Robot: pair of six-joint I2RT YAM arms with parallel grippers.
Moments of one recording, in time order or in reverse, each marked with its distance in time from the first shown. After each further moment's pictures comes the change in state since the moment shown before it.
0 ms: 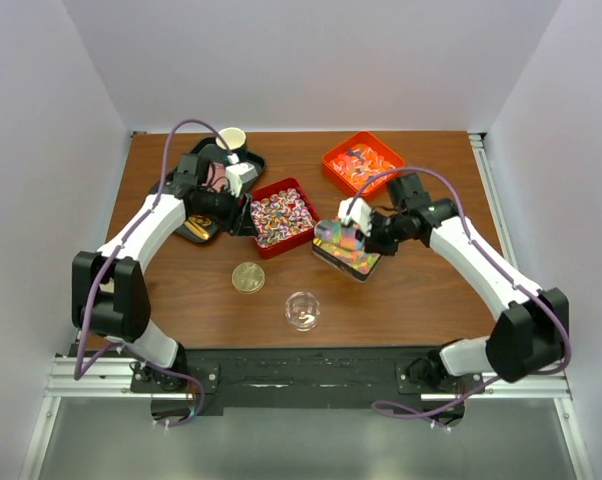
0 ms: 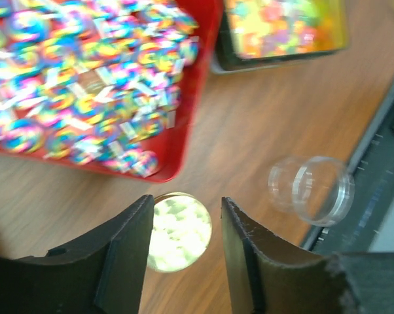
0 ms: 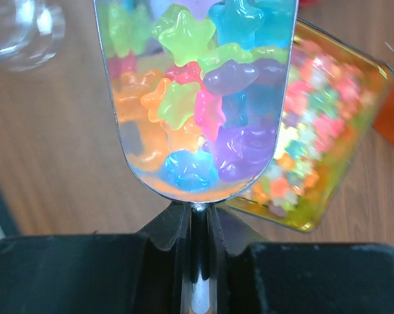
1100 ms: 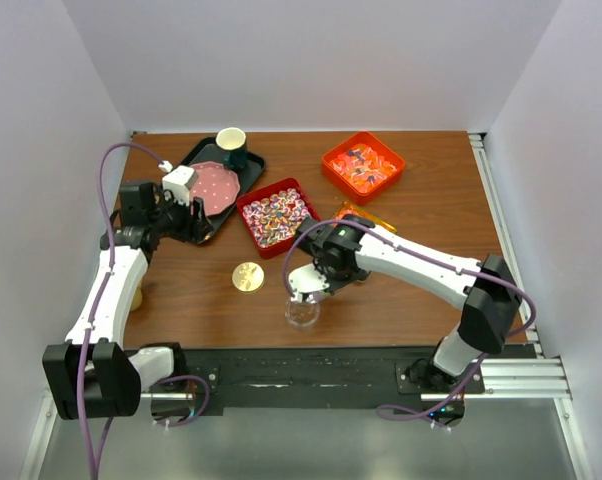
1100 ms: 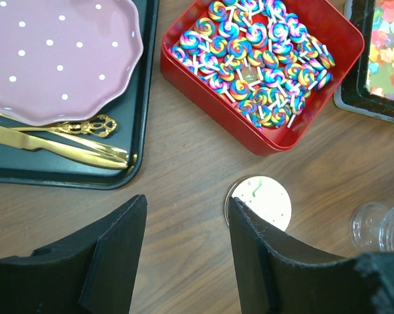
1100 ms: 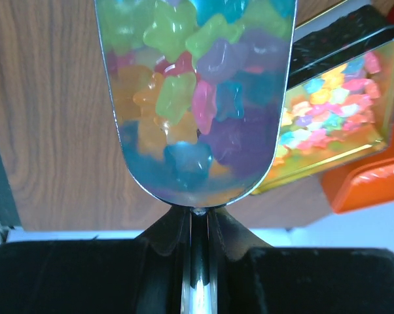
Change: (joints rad) left arm 0.245 -0.442 -0.306 0.189 -0.269 -0.109; right arm 0.605 0.241 0.249 -0.433 0.680 -0.171
